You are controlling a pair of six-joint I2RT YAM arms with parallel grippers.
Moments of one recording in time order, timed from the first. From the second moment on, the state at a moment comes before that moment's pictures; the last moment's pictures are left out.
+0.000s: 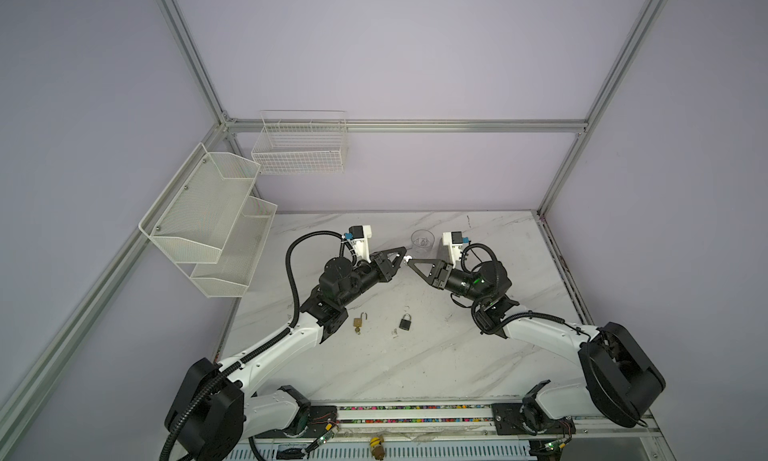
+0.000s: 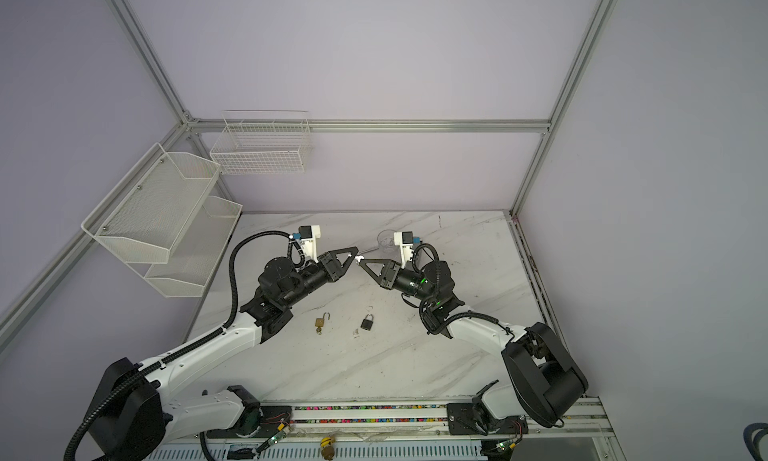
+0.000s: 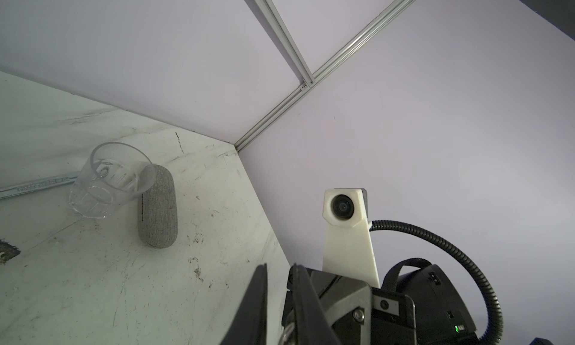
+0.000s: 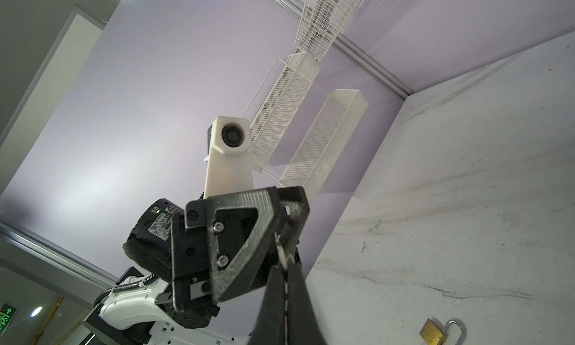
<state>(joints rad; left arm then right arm) -0.58 1.22 0.77 0.48 0.24 -0.89 0.62 1.41 0.68 0.92 -0.58 1.12</state>
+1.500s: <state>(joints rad) -0.50 1.24 0.86 0.19 0.59 -0.58 0.54 1.35 0.72 0.63 -0.81 0.85</state>
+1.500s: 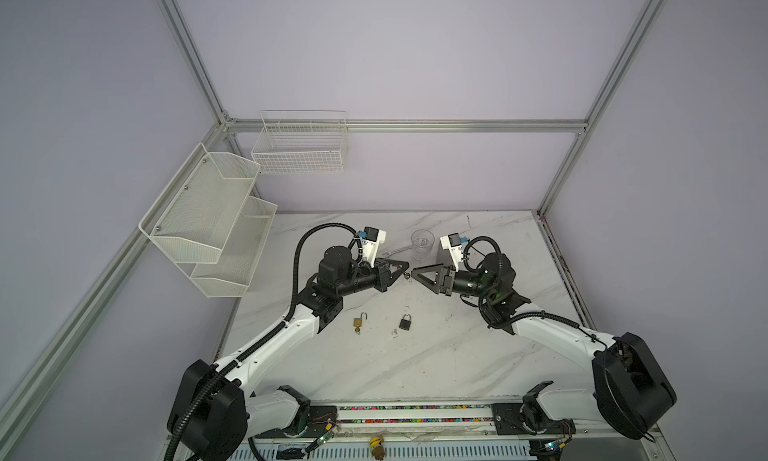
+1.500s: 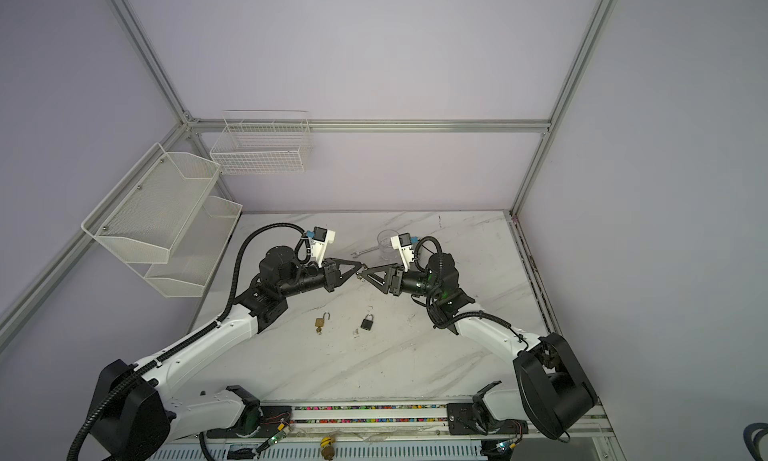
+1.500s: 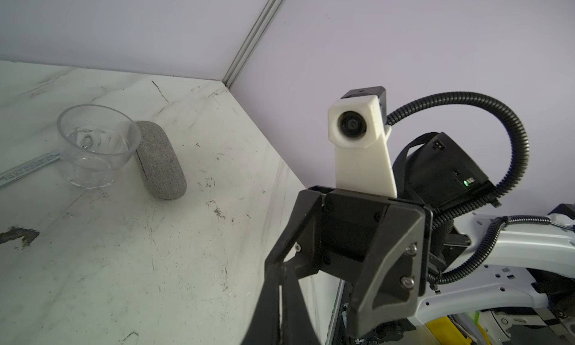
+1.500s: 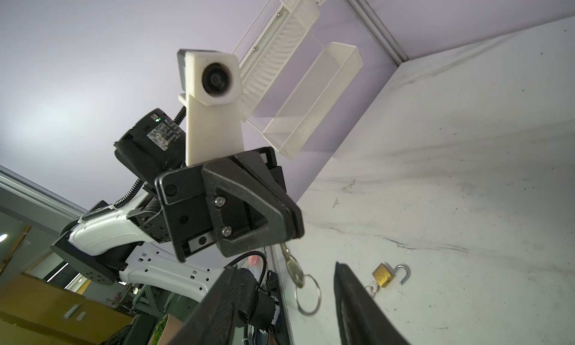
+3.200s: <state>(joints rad) -0.47 1.25 0.92 0.16 0.57 -0.58 0.51 1.34 0.75 0.53 -0.82 0.83</state>
